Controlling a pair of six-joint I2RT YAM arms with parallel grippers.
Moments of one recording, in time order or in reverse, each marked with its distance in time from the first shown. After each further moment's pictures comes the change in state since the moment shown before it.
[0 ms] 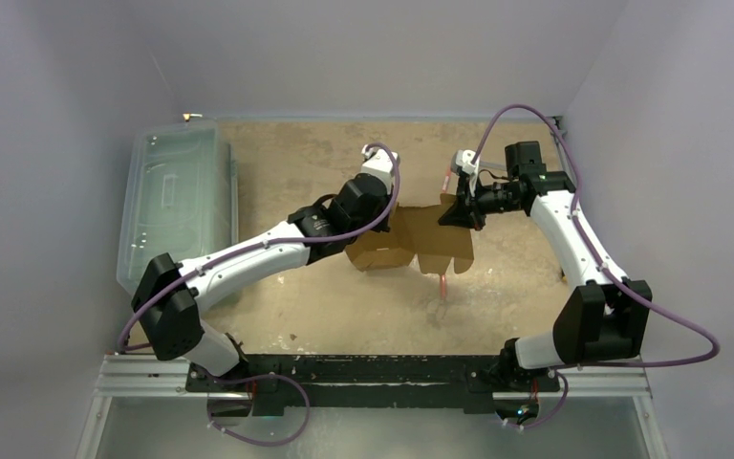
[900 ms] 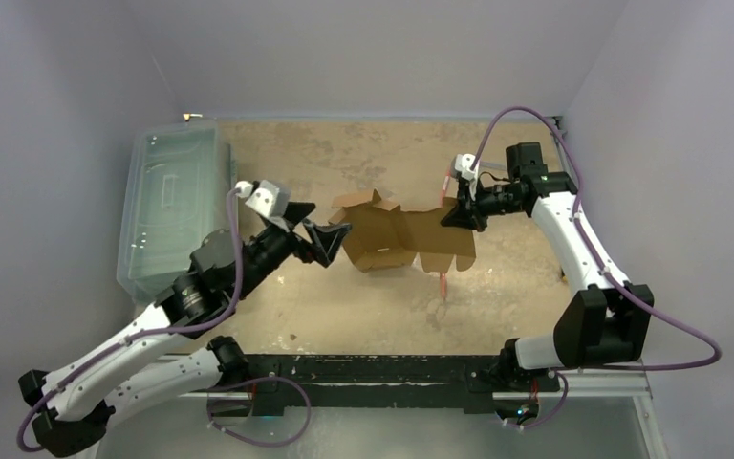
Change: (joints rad) left arm 0.000 -0.741 -0.366 0.128 0.161 0.109; right arm 0.000 -0.012 0.002 -0.019 0.033 -0.068
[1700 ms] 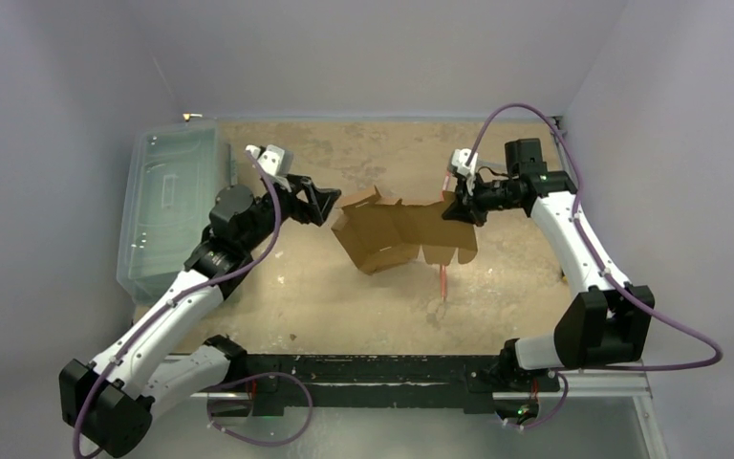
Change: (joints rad) left arm 0.428 0.168 -0.084 0.246 0.362 0.044; right arm 0.011 -0.009 0.005 0.030 0.063 0.031
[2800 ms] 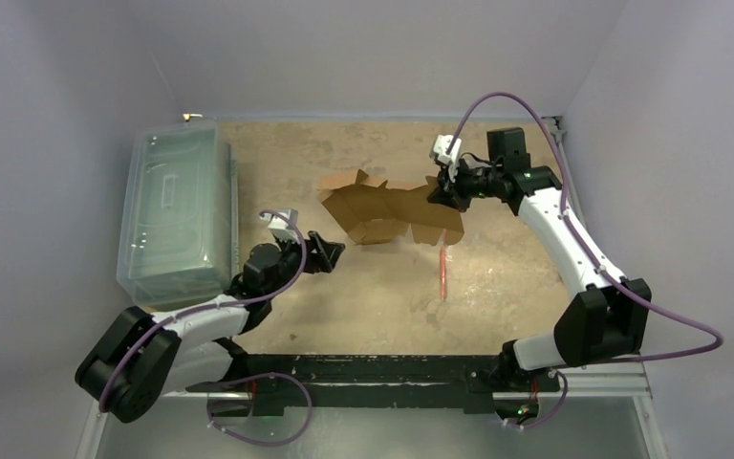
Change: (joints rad) left arm -0.065 0.174 -0.584 0.567 -0.155 -0.334; right arm 0.123 0.024 0.056 0.221 0.142 0.185
